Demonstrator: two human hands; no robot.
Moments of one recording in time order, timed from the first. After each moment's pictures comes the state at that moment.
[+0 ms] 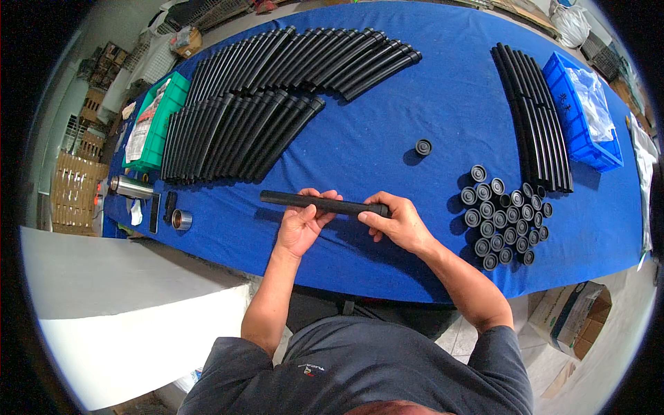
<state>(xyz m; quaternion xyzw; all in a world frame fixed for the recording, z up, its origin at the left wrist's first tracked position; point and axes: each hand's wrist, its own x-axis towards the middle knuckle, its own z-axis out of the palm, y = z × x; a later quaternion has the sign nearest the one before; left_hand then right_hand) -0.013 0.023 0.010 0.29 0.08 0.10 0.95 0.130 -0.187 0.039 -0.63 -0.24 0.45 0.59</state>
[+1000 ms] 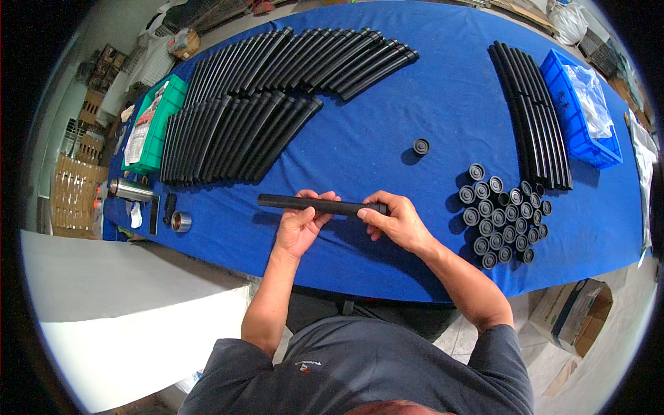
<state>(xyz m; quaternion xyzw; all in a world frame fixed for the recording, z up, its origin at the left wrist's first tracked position) -0.014 0.026 0.008 0.29 0.06 0.10 0.95 0.129 -0.185 0.037 -0.61 -0.22 0.44 0.62</state>
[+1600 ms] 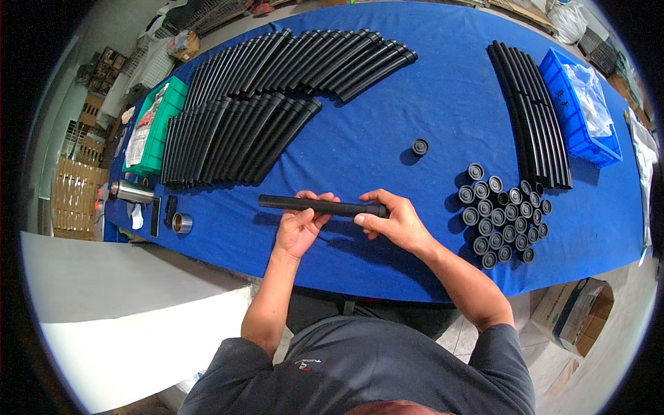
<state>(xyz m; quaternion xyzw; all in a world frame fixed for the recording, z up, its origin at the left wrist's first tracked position) -0.015 0.024 0.010 0.31 0.10 0.11 0.94 0.126 -0.186 0.044 -0.62 -0.24 0.41 0.63</state>
